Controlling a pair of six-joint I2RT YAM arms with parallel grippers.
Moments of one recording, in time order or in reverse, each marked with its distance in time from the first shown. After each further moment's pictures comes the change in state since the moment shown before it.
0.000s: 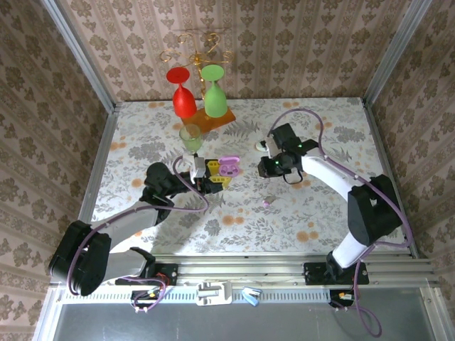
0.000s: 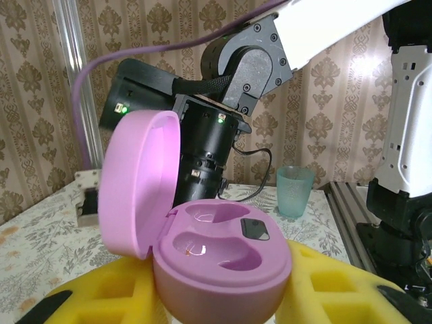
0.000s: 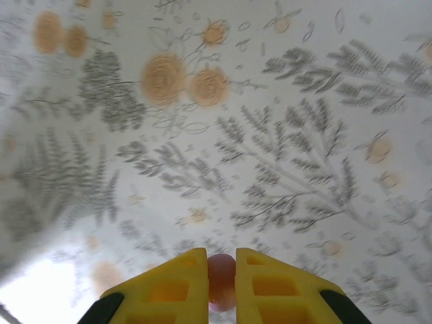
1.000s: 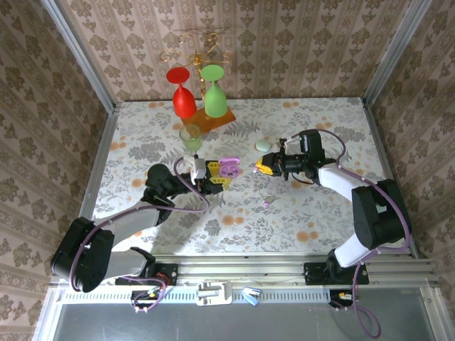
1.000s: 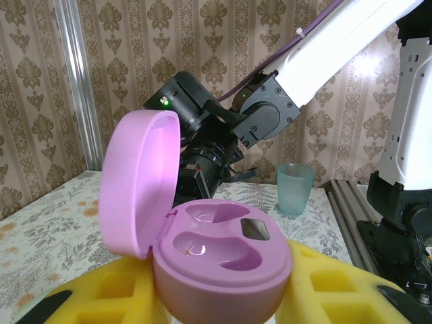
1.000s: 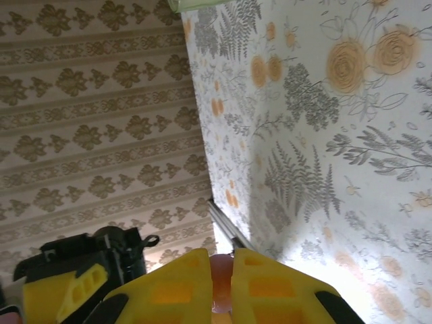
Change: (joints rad) left arm 0.000 0.028 -0.016 0.045 -0.002 -0.003; right arm -0.190 -0.045 -0.305 0.697 -0.659 0.764
